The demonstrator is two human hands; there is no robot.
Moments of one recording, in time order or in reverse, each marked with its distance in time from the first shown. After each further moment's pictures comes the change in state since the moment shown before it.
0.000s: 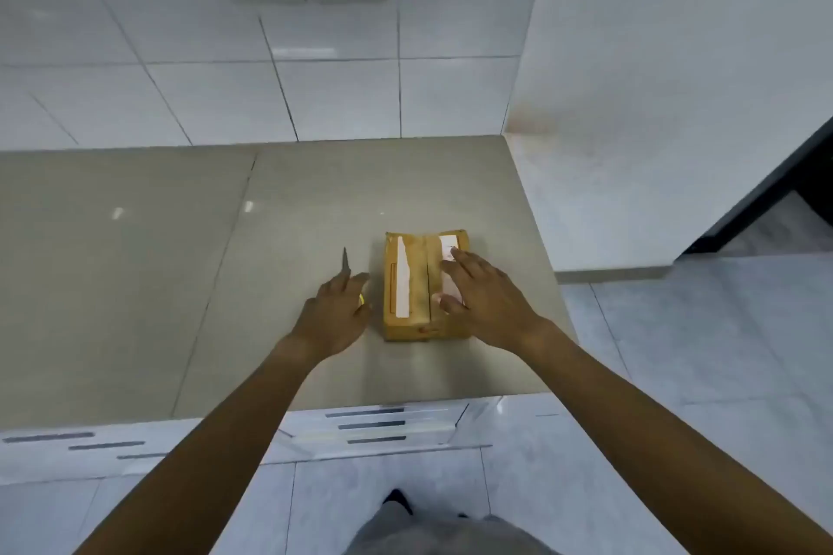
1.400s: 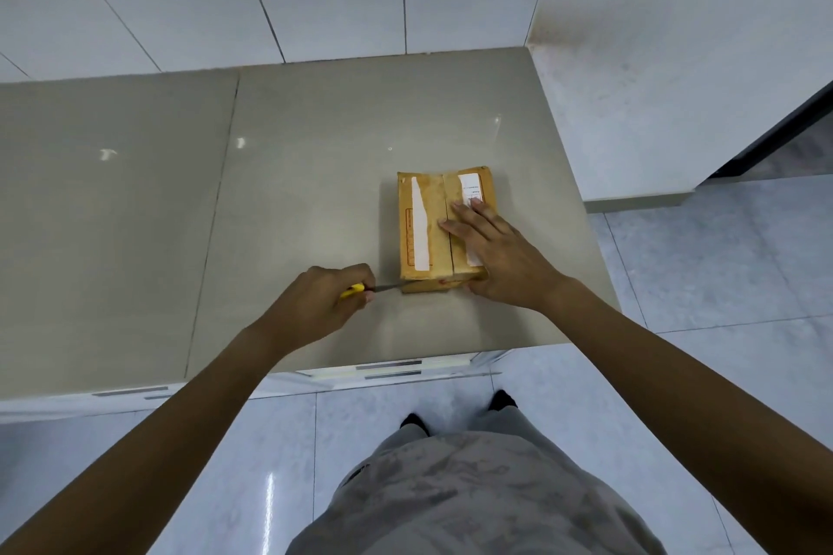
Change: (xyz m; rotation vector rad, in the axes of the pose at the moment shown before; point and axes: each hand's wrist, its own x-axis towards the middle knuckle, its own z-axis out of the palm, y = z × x) left_hand -0.031 -0.045 -0.013 -0.162 -0.073 0.389; right_hand 0.024 0.033 0.051 -0.034 -0.021 -0.184
